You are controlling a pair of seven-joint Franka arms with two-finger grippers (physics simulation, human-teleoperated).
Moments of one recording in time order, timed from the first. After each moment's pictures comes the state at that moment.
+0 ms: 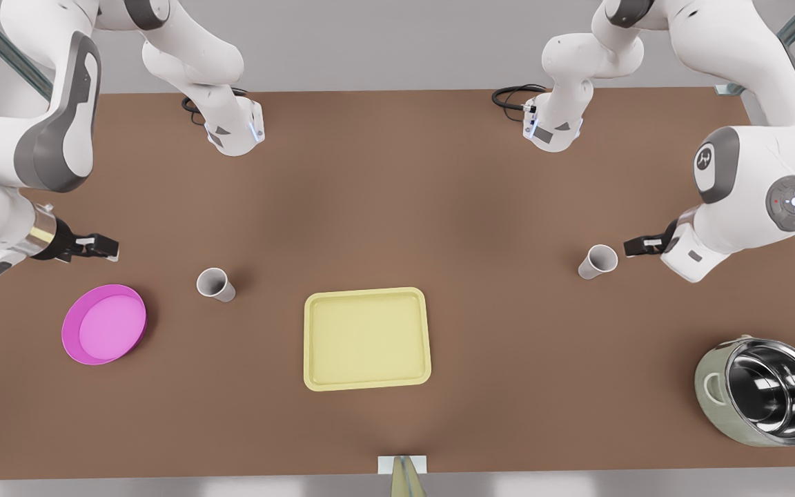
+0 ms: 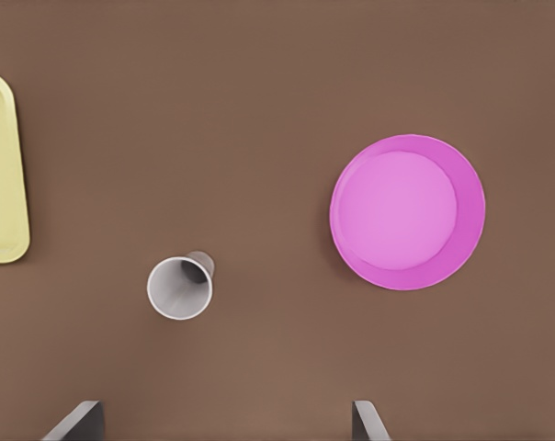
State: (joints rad) left arm -0.01 0.23 -0.03 -1.44 0.02 1.48 -0.11; right arm -0.14 0.20 0.06 -1.41 -0.04 1.51 -0.09
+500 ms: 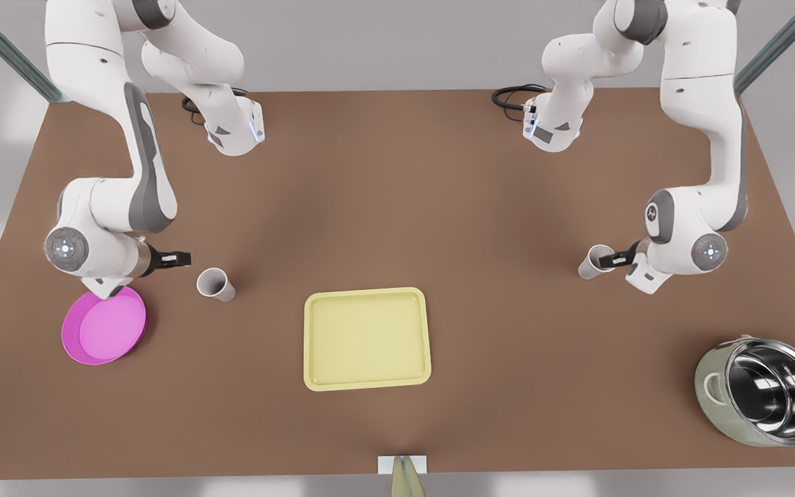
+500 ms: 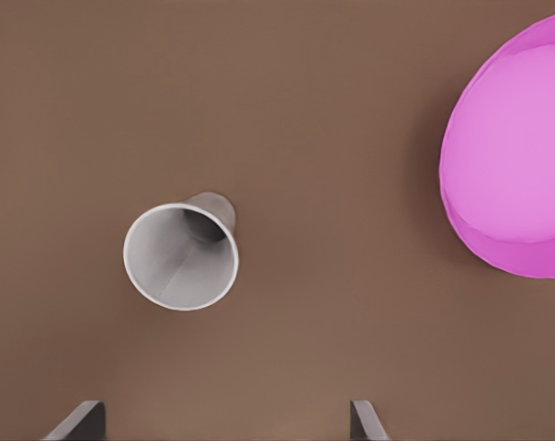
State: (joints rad) left arm 0.07 0.28 0.05 -2.07 0.01 2.02 -0.11; right arm -0.08 0.21 0.07 -1.89 -0.04 1.83 -0.08
